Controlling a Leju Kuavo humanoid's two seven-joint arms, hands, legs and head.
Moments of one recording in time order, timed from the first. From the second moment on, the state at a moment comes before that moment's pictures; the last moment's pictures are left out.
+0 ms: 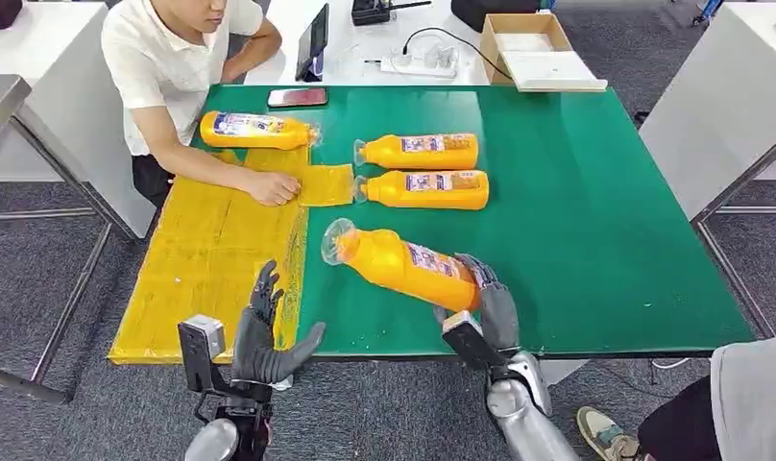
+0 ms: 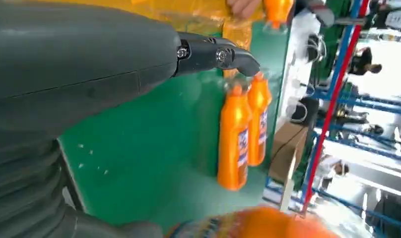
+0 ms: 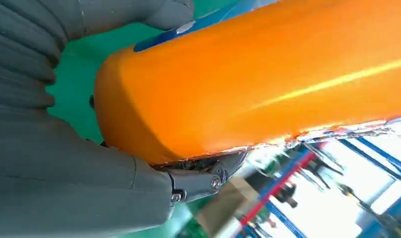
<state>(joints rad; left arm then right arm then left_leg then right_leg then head) 0.01 -0.14 -0.37 -1.44 0.24 0.26 -0.31 -0.19 0.05 0.16 -1.03 0.40 -0.33 -0.52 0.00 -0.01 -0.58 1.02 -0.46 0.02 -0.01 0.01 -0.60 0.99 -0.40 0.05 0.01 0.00</state>
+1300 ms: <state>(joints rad) 0.04 -0.18 -0.40 -1.60 0.47 0.02 -0.45 -0.18 0.19 0.53 -0.95 0.25 -0.22 -0.58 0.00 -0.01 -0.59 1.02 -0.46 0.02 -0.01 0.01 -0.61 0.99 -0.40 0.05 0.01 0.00</state>
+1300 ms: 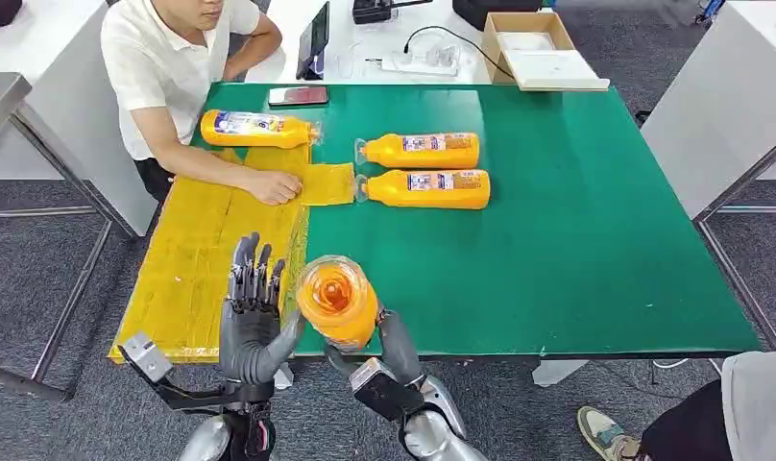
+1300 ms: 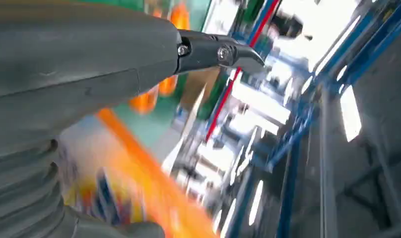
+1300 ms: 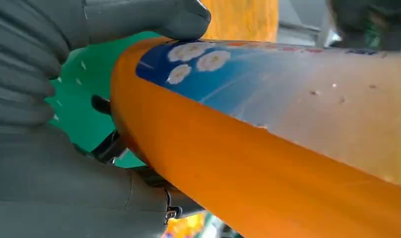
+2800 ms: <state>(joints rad) 0.00 -0.15 -0.51 -1.46 0.19 0.22 -0.43 -0.22 0.18 0.54 -0.89 0.41 -0.34 -0.40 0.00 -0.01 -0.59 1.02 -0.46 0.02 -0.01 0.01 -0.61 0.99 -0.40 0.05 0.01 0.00</state>
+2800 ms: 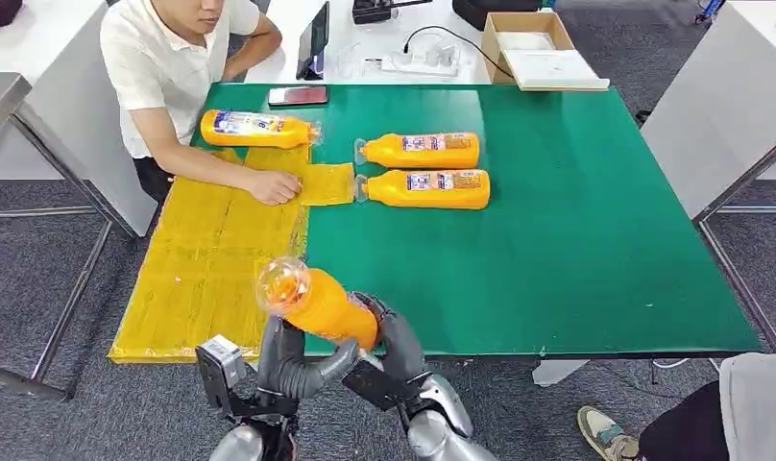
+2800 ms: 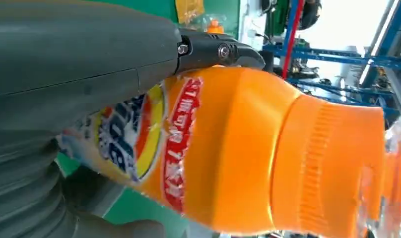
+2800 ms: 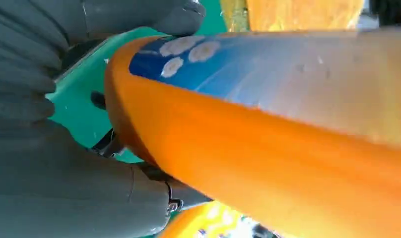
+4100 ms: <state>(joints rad) -0.05 -0.12 -0.37 -1.44 0.39 0.15 -0.31 -0.19 0.20 0.64 -0.86 0.35 -0.32 -0.57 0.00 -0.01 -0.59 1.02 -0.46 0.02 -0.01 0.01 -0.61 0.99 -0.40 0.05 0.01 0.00</state>
